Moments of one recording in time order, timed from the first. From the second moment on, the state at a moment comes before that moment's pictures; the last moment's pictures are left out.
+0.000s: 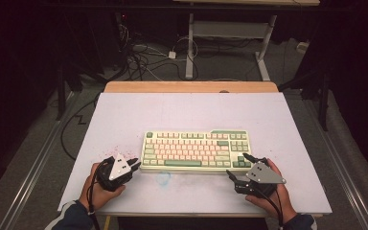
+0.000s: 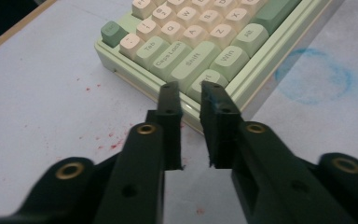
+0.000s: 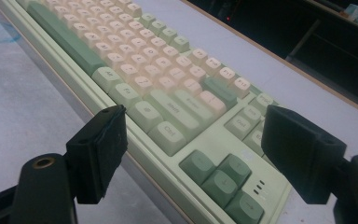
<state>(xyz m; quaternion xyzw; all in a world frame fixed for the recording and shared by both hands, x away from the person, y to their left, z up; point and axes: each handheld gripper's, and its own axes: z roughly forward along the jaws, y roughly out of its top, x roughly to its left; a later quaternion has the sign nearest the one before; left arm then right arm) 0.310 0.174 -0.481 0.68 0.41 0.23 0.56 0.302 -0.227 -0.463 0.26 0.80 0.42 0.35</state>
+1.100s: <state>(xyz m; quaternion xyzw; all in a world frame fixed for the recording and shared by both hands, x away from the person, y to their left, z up) 0.361 0.101 -0.466 0.72 0.41 0.19 0.53 0.304 -0.223 -0.468 0.26 0.81 0.41 0.34</state>
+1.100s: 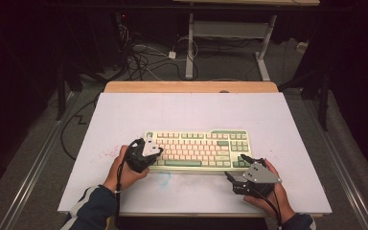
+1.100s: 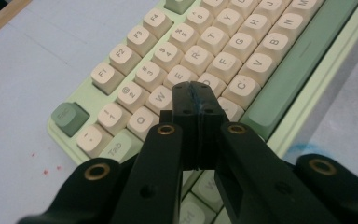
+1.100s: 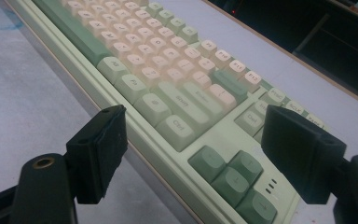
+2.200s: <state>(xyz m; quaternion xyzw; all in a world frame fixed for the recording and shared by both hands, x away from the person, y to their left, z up) 0.370 0.091 -0.471 0.73 0.41 0.20 0.51 0.304 -0.221 -0.470 0.25 0.82 0.40 0.33</state>
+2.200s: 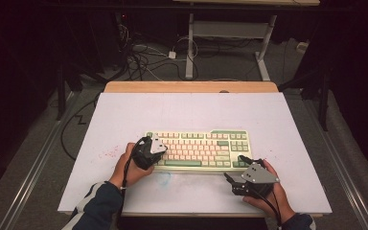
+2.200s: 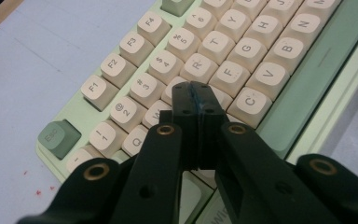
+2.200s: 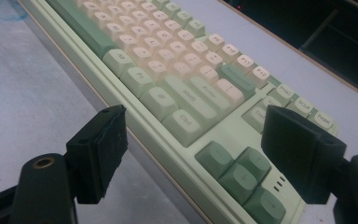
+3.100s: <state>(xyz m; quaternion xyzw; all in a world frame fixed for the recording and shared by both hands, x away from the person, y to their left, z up) 0.339 0.122 -0.463 0.69 0.38 0.23 0.57 0.304 -0.225 -0.467 0.26 0.81 0.40 0.34</state>
